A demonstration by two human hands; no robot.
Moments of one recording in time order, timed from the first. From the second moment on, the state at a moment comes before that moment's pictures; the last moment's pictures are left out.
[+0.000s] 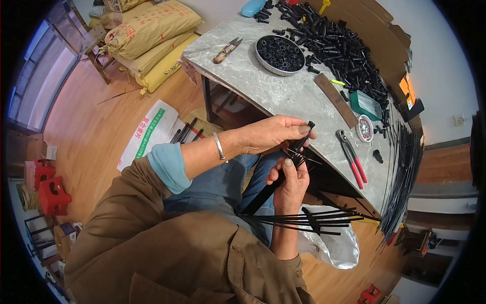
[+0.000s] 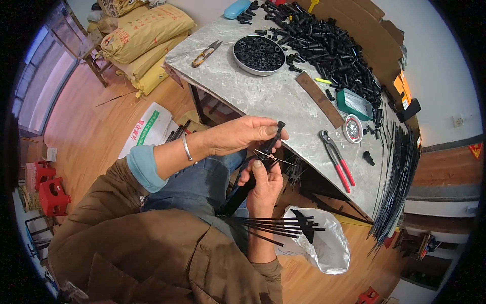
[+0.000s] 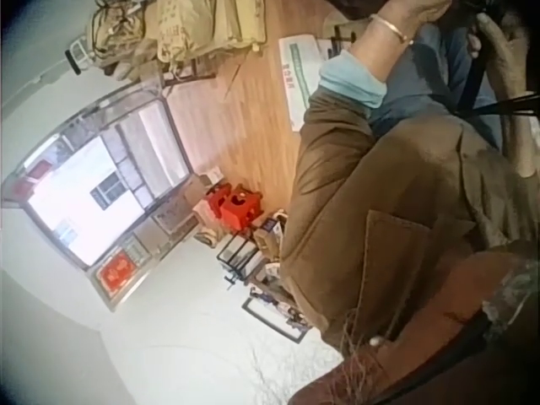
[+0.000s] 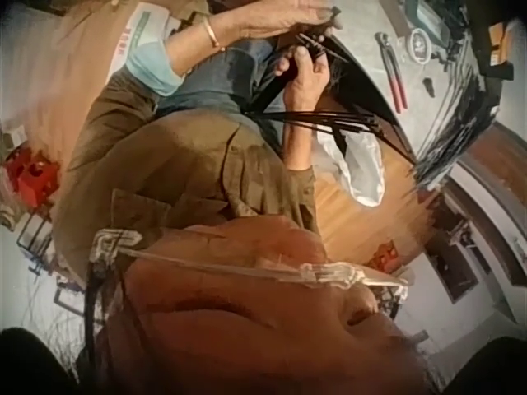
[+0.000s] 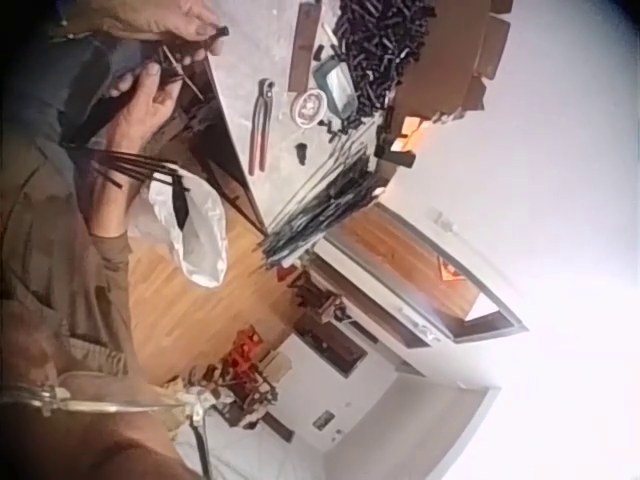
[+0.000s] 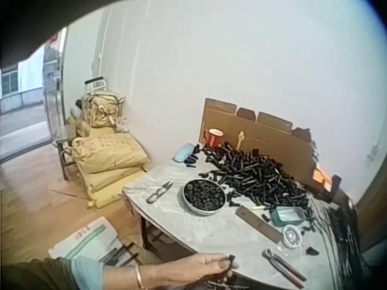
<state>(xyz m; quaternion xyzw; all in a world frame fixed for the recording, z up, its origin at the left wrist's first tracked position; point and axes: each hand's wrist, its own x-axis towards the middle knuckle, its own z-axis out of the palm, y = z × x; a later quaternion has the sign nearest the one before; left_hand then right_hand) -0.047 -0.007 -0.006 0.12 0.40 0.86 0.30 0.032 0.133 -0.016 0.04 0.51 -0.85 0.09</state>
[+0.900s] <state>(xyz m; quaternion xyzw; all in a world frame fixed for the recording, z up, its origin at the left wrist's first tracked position) -0.050 -0.011 -0.001 0.17 0.43 0.86 0.22 0.027 0.130 -0.019 0.05 0.53 -0.84 0.10</state>
